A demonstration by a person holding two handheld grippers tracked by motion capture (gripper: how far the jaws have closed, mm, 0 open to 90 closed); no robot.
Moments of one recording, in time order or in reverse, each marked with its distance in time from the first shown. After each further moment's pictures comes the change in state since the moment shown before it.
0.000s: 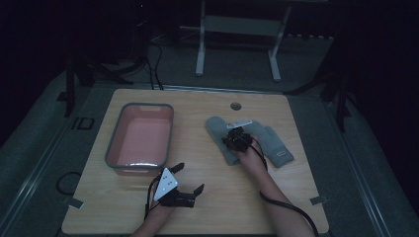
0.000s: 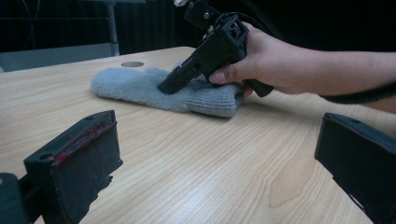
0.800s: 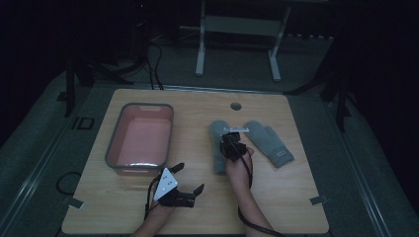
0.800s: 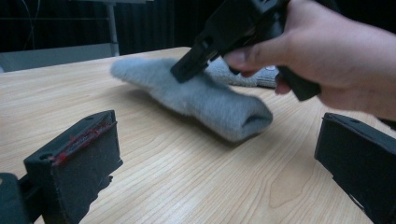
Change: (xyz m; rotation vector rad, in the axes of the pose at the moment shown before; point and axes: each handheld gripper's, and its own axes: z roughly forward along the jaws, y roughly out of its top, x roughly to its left) left arm 0.000 0.000 0.000 -0.002 -0.001 0.000; right arm 0.062 0.004 -0.035 0.014 -0.178 0.288
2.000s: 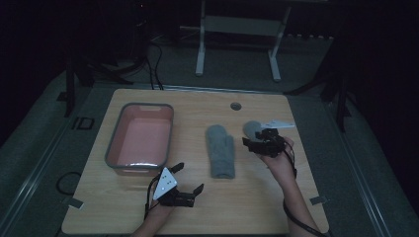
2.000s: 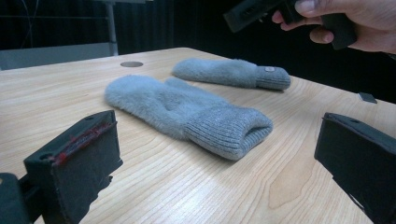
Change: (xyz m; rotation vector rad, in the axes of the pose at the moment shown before) left arm 0.001 0.000 0.000 -0.003 -0.005 -0.011; right arm -0.111 0.007 -0.069 -0.130 0.214 -0.169
